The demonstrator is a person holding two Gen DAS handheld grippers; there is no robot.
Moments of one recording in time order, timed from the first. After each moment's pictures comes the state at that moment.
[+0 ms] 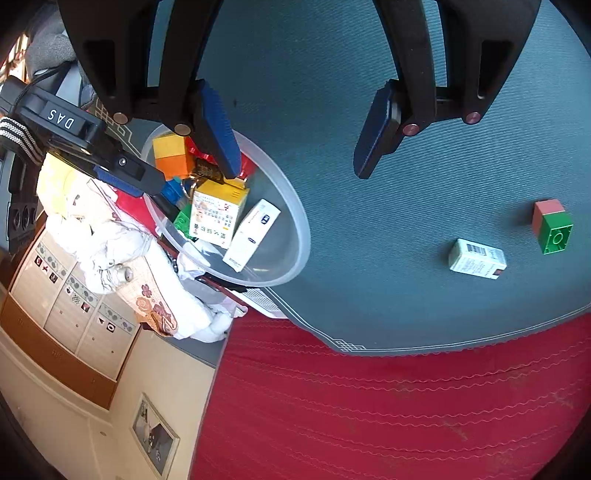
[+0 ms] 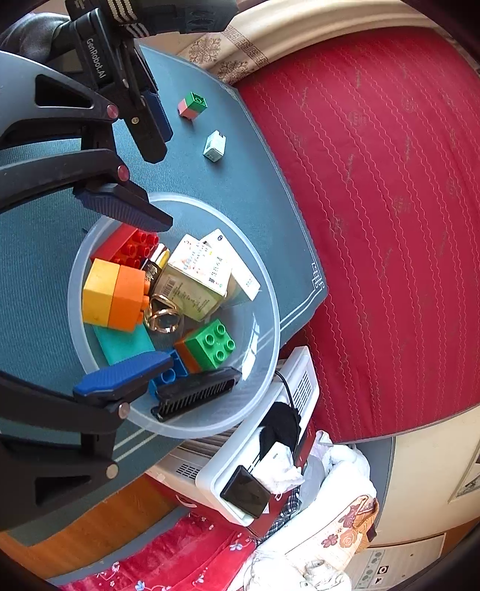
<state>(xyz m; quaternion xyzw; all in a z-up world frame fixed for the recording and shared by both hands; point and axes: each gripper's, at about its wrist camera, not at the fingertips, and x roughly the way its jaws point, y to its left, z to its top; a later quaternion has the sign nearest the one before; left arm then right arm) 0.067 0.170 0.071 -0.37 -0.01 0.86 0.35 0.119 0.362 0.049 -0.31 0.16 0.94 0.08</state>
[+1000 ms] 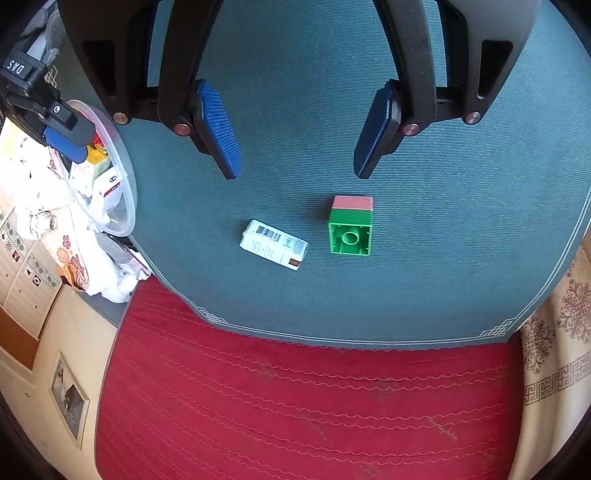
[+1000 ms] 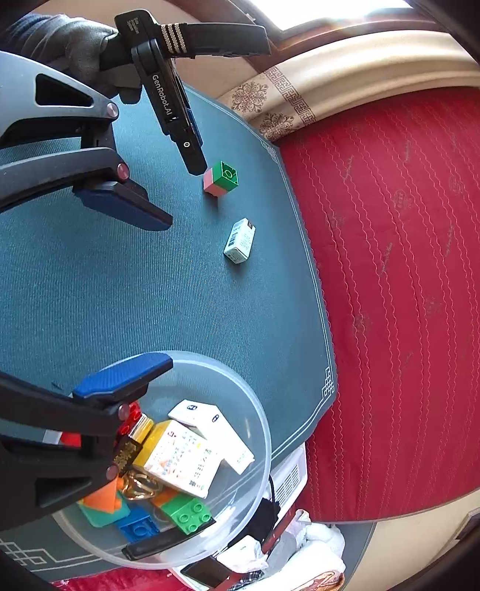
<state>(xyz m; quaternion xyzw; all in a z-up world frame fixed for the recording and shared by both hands) 0.000 0.034 0.065 -0.37 -0.04 0.91 0.19 0.060 0.254 0.053 -0.32 0.11 0.94 -0.04</state>
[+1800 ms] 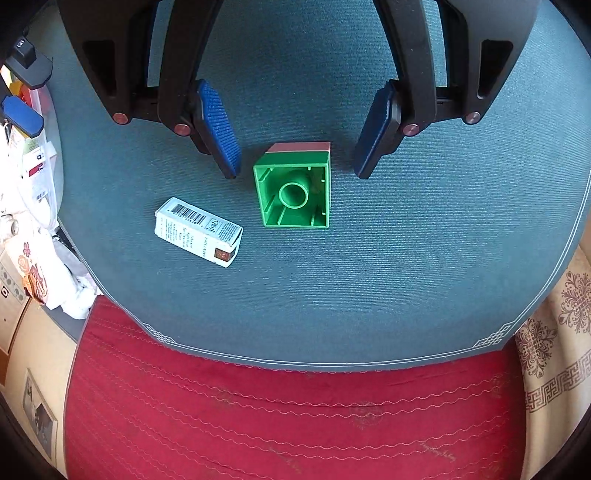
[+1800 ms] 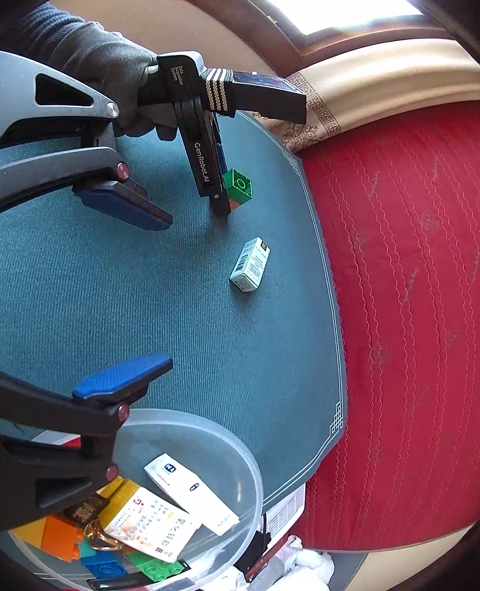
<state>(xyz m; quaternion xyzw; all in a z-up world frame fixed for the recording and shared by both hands) -0.076 0.037 0.032 -0.41 0.00 0.90 0.14 0.019 0.227 0.039 -0.35 0.08 0.93 -0.07</state>
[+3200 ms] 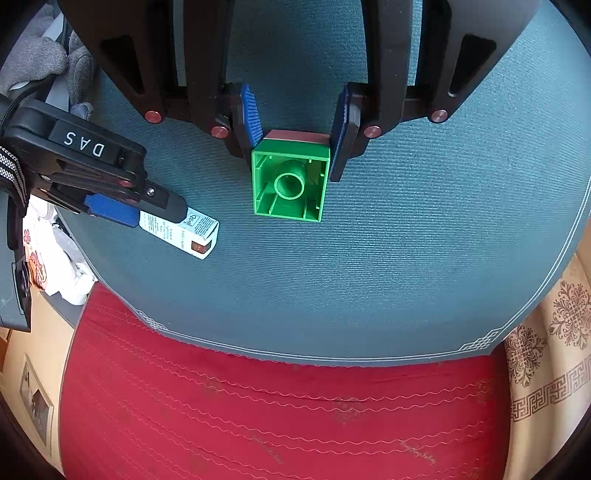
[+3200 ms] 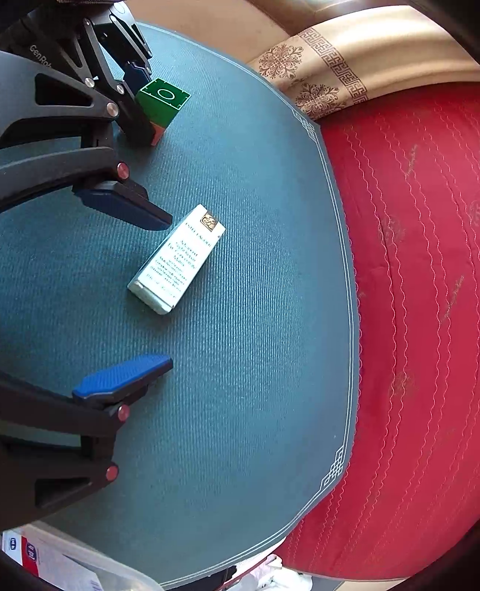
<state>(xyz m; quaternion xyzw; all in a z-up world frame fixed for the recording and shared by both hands) -0.073 0.015 0.031 -0.39 -0.02 0.91 0.14 -0.125 0.186 0.006 -0.40 0.04 0.91 -0.06</state>
